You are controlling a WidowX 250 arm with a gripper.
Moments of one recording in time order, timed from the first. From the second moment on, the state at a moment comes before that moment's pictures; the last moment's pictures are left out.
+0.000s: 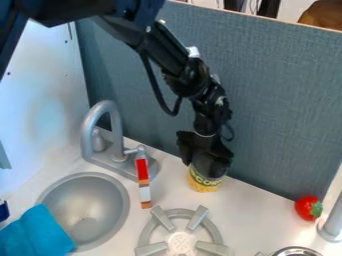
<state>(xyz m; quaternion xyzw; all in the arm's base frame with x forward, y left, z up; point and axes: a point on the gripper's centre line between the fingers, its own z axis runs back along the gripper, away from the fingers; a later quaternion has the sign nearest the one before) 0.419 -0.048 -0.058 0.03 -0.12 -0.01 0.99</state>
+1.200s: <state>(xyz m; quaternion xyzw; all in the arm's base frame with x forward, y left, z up) 0.405 -0.104 -0.049 -0.08 -0.09 -0.08 0.99</state>
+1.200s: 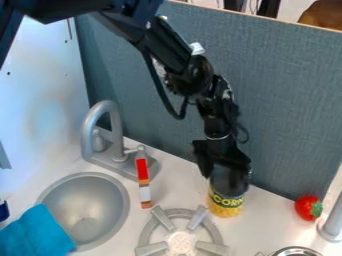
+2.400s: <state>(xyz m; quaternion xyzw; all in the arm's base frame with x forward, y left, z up) 0.383 -0.111 0.000 -0.13 -0.12 -0.08 0.98</state>
